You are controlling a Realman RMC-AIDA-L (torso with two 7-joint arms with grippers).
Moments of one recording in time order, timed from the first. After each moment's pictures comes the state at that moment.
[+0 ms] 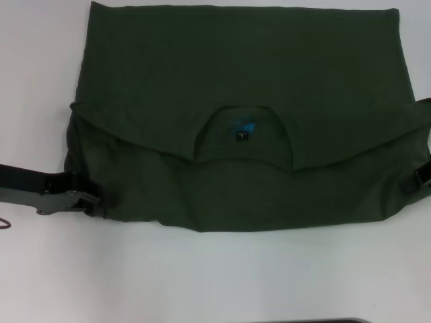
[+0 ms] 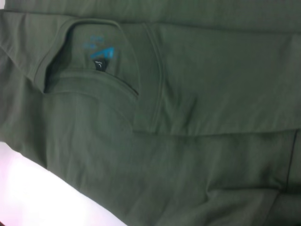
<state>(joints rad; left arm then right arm) -0.52 -2.06 -2.46 -0.77 -0.67 1.66 -2.55 0.60 1.93 -0.65 -0.83 -2.66 -1.83 2.42</state>
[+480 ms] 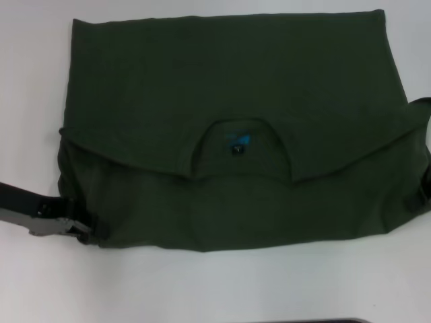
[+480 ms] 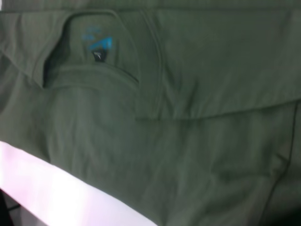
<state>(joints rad) -0.53 -2.03 -2.37 -0.77 -0.66 1.77 -2.52 0.59 1.93 -0.66 -0.84 -2.68 -1.89 2.41</state>
